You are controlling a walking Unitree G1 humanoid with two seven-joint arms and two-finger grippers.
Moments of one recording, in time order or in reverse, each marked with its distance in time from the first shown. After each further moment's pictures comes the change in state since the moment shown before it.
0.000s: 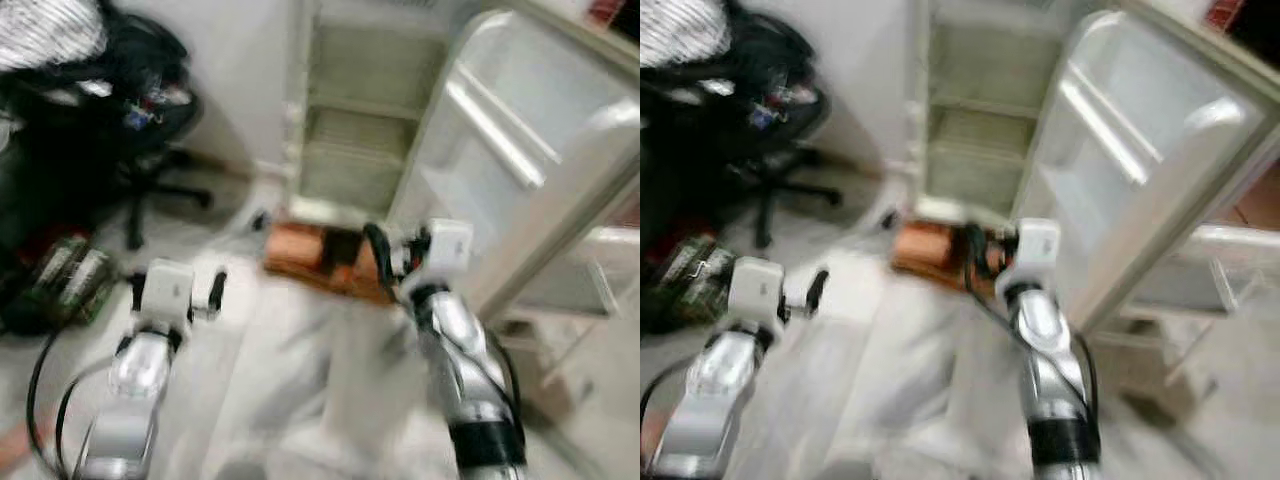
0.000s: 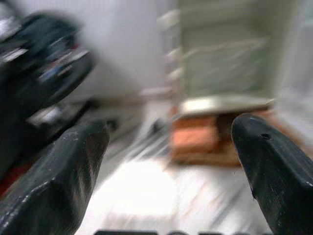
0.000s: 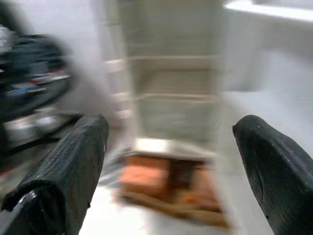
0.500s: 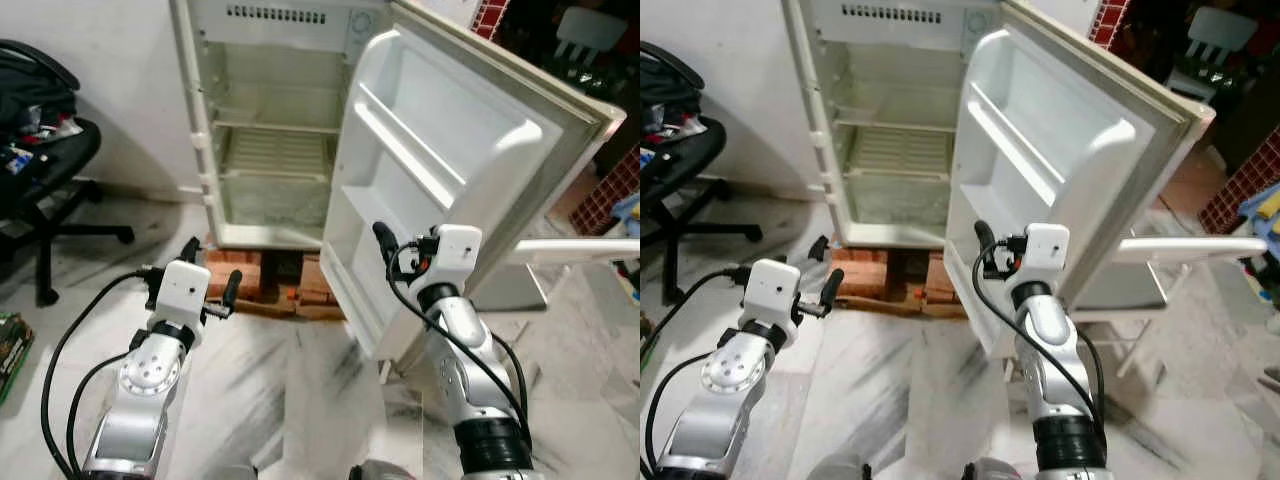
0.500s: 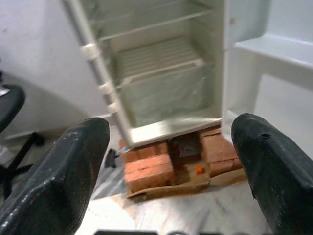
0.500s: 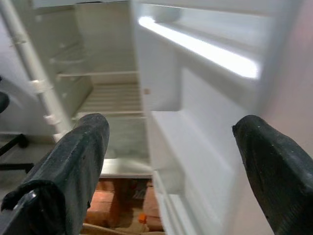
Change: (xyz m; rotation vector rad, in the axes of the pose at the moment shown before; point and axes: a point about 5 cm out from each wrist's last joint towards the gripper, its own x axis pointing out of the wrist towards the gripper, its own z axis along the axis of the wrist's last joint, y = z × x) left arm -0.002 -0.013 -0.005 0.017 0.021 -0.064; right arm -0.001 -0.002 -0.001 -0.004 -0.005 -0.013
